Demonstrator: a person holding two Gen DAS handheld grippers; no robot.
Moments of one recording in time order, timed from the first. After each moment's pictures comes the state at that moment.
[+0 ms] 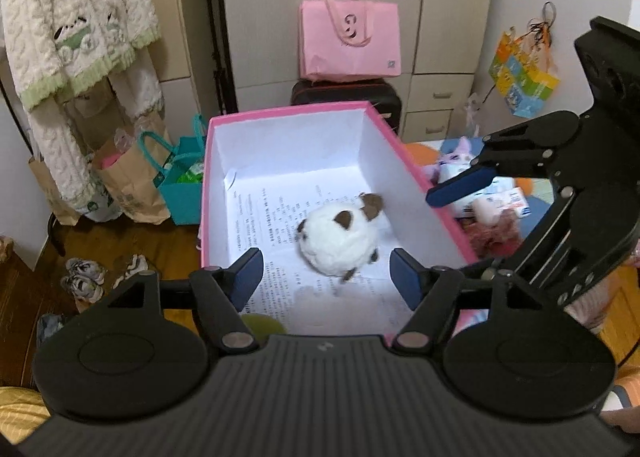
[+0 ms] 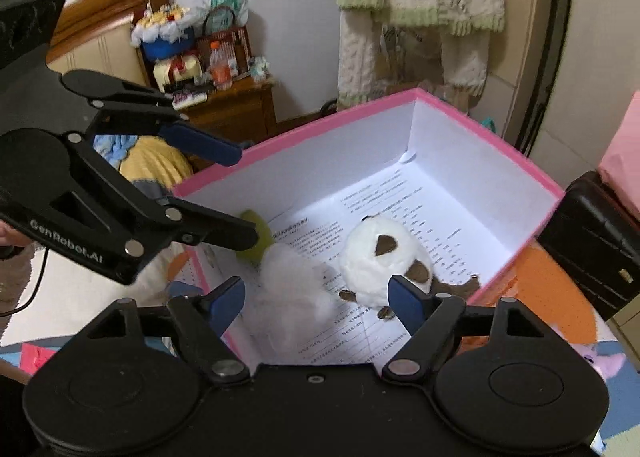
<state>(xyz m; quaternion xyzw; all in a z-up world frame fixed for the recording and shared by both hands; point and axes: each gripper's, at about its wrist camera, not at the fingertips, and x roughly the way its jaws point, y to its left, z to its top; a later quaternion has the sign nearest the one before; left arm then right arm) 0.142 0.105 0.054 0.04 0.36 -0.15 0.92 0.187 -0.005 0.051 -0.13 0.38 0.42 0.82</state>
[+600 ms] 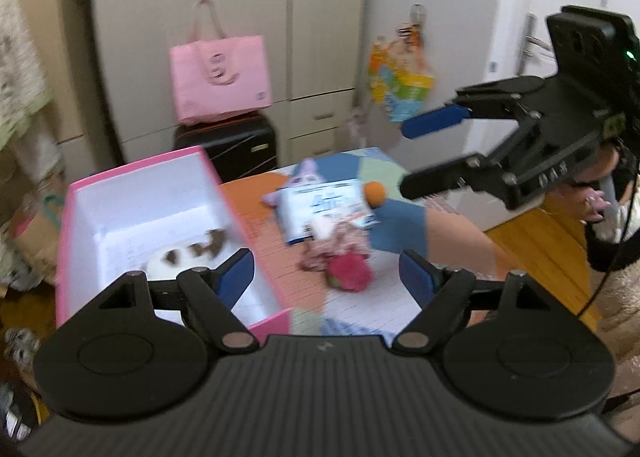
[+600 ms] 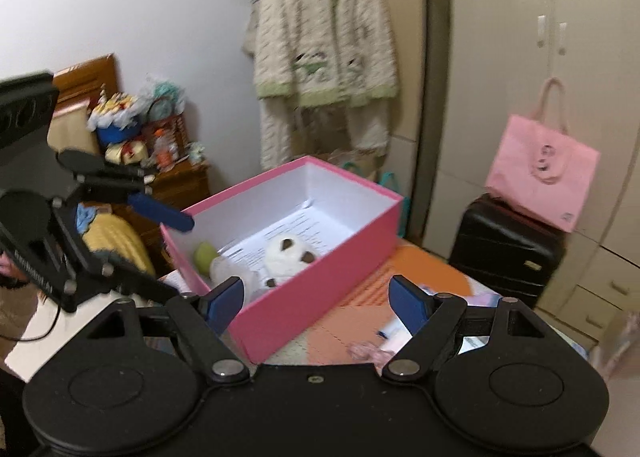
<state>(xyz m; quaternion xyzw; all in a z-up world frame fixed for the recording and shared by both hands) 0.084 0.008 0.068 0.07 0.31 -0.31 0.90 0.099 -0.148 0.103 -0.07 0.28 0.31 0.91</state>
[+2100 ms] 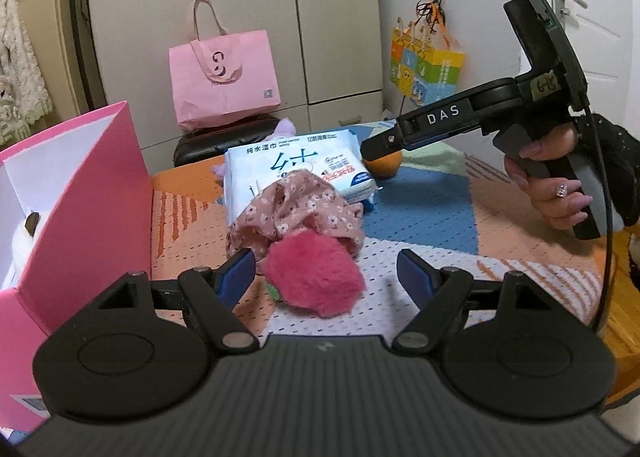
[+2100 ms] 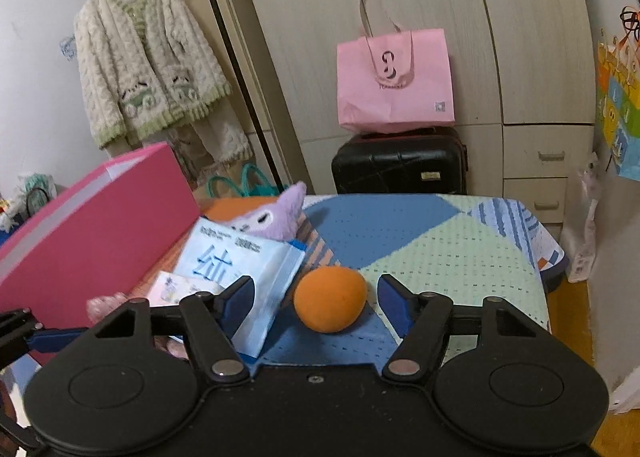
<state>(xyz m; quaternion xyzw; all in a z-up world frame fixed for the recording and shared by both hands) 0.115 -0.110 -0.092 0.10 0.25 -0.23 0.94 0.195 -0.270 -0.081 0.09 0.30 0.15 0.94</state>
